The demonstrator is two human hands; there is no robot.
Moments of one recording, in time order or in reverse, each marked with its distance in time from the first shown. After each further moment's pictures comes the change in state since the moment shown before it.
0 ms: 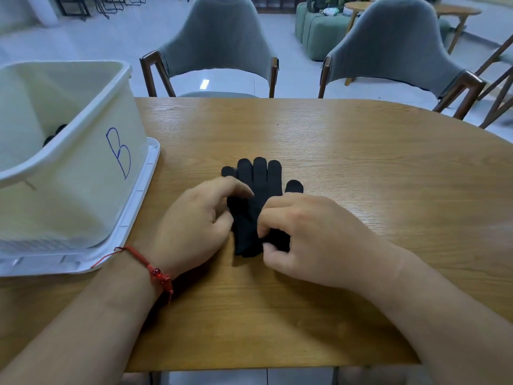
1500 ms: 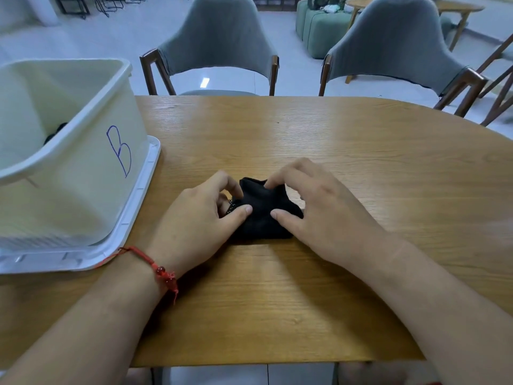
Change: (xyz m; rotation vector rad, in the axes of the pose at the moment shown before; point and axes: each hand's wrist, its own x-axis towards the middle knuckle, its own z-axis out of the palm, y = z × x) left_hand -0.002 0.007 0.003 -0.096 0.017 -0.207; right_hand 0.004 0.025 0.003 0.156 0.184 0.226
